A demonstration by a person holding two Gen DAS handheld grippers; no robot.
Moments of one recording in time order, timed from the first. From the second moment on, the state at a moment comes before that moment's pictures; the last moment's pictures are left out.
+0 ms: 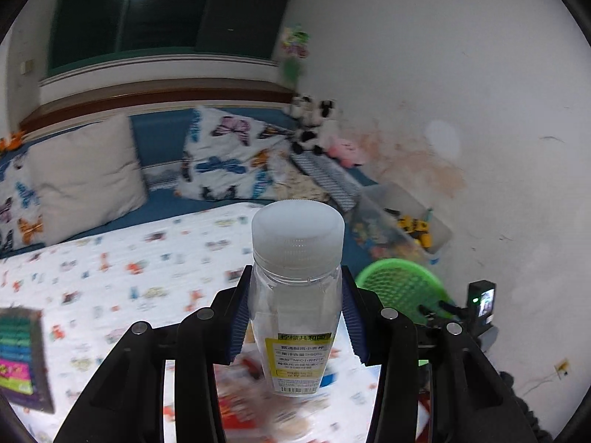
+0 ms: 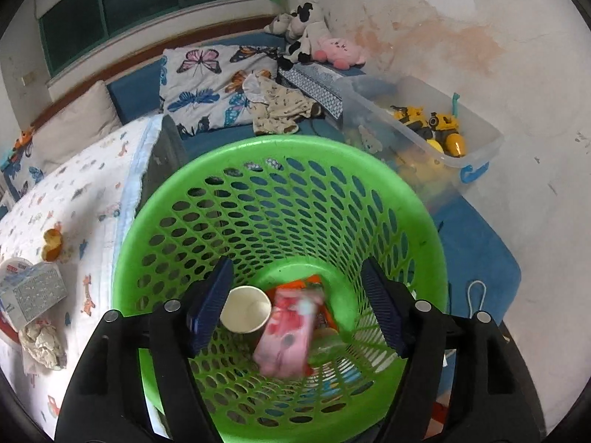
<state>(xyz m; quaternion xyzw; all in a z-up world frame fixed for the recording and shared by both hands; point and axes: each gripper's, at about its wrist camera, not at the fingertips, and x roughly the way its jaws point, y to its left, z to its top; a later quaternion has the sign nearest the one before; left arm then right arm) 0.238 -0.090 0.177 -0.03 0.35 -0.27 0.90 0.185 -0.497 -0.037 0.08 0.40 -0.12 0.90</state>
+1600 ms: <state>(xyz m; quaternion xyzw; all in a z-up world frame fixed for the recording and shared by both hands) 0.281 -0.471 -0.088 0.06 0.55 -0.36 0.75 0.062 -0.553 -0.028 0.13 0.31 -0.15 0.93</state>
